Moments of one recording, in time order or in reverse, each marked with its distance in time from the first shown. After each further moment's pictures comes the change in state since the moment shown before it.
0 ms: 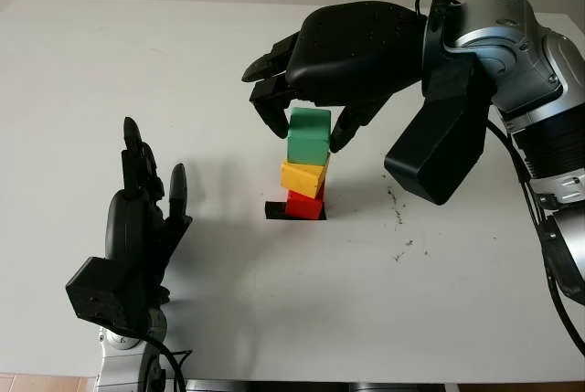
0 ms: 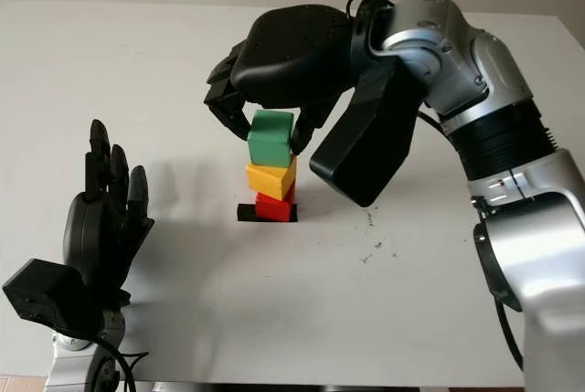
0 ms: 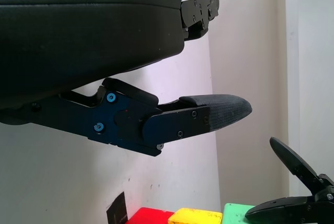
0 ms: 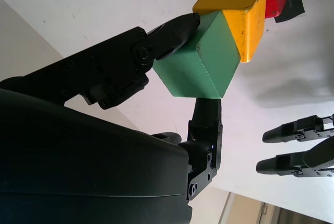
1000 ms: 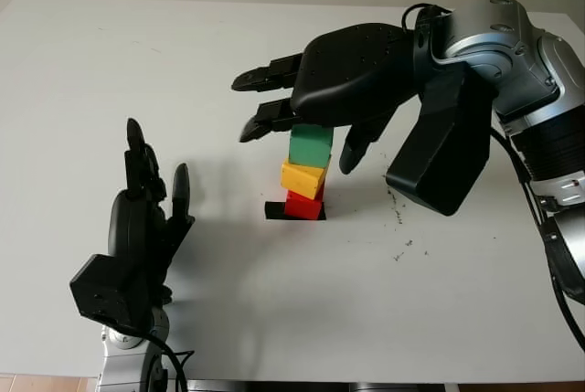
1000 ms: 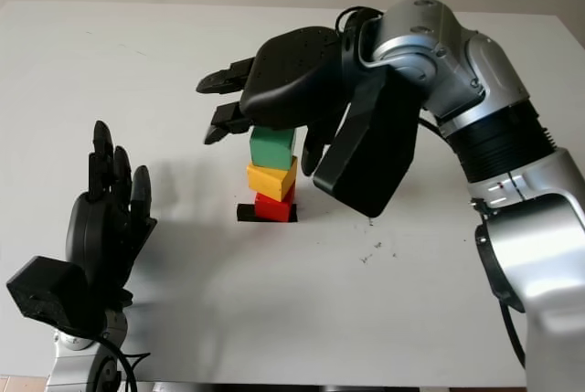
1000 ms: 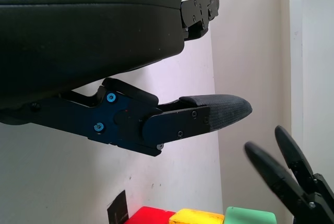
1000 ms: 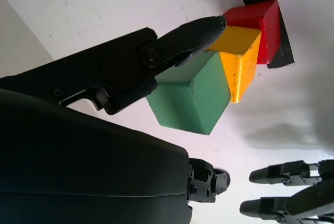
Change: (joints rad) left arm 0.000 -0.005 -0.002 -0.005 0.016 0.009 0.008; right arm -0.001 -0.009 0.032 -0.037 0.022 -0.013 0.155
